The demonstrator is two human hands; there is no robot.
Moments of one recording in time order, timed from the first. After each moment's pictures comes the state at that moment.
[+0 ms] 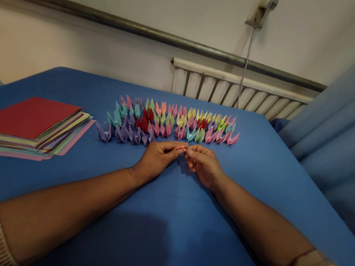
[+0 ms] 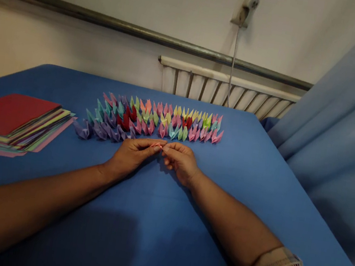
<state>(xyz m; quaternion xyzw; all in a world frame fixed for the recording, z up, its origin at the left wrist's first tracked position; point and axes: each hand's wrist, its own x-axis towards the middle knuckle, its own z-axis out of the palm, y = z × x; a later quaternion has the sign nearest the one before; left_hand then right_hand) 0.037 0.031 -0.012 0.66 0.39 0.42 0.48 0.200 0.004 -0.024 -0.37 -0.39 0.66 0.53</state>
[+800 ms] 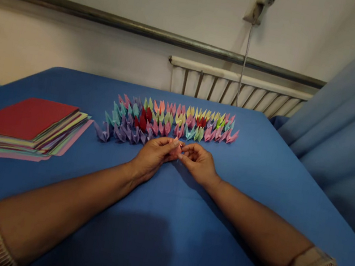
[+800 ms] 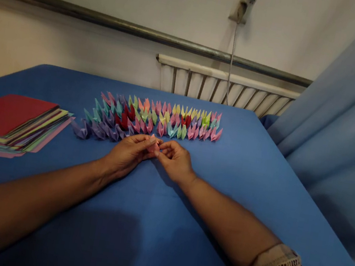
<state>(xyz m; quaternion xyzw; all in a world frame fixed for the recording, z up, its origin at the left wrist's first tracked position) 0.039 0.033 -0.012 0.46 0.36 0.42 0.69 0.189 0.007 -0.041 -0.47 -0.55 0.42 0.55</state>
